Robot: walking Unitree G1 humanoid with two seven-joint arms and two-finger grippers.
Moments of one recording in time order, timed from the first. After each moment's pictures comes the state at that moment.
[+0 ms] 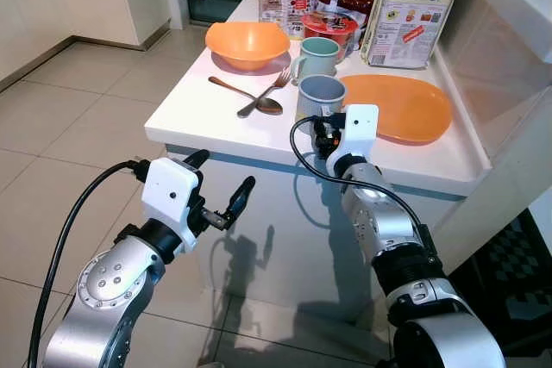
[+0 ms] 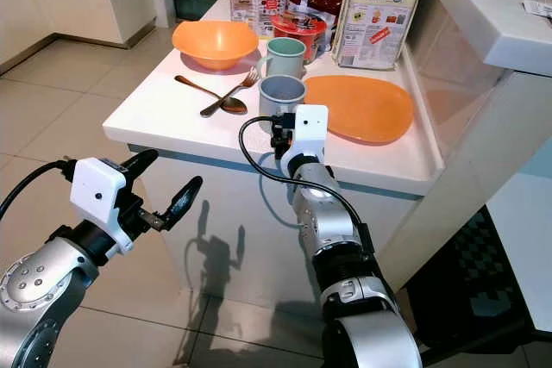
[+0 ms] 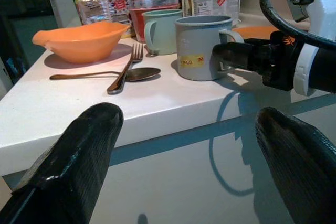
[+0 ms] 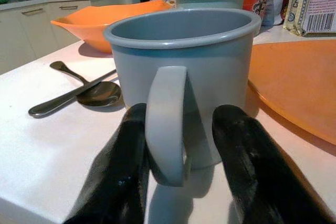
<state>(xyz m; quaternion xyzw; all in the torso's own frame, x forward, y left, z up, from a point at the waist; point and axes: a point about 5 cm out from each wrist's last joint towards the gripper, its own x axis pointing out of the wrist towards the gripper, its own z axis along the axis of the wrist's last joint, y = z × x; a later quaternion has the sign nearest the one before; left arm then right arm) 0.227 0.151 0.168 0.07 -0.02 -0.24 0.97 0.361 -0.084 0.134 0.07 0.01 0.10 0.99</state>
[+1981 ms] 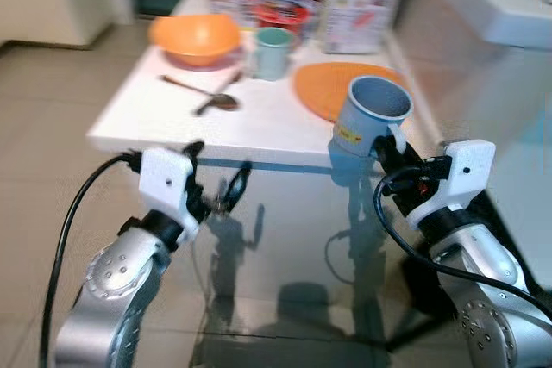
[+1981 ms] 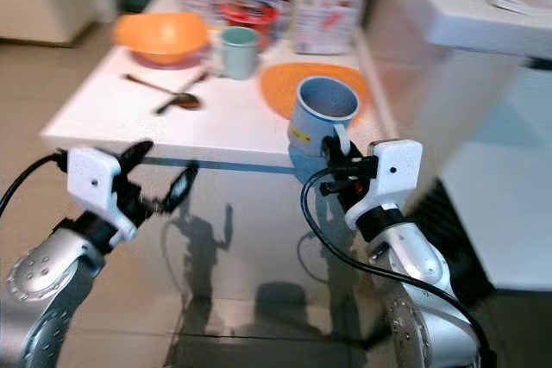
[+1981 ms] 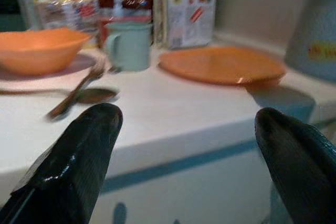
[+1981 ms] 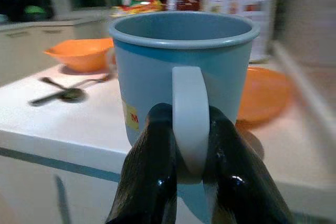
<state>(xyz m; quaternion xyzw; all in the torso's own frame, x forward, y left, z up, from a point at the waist) 0.237 0.148 0.176 0.02 -0.04 -0.20 0.98 0.243 -0.154 0.178 0.05 -0.04 0.15 0.99</state>
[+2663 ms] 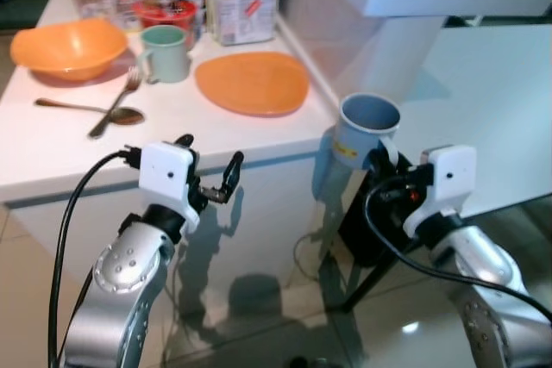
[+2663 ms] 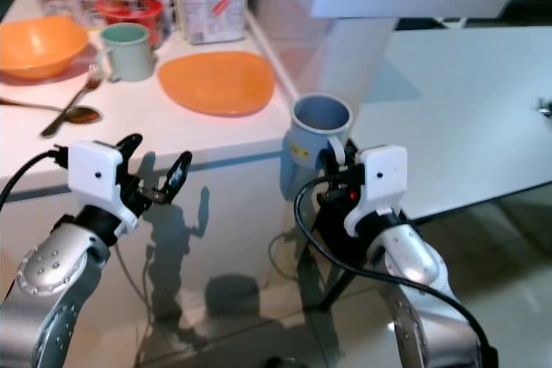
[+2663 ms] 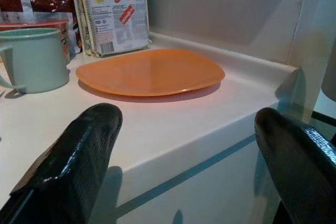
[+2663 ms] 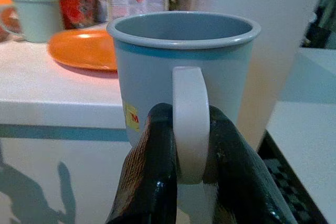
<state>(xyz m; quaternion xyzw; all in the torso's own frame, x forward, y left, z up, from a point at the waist) 0.243 0.150 0.173 0.05 -0.04 -0.15 0.99 0.247 -0.154 0.162 0.01 0.00 0.15 0.99</state>
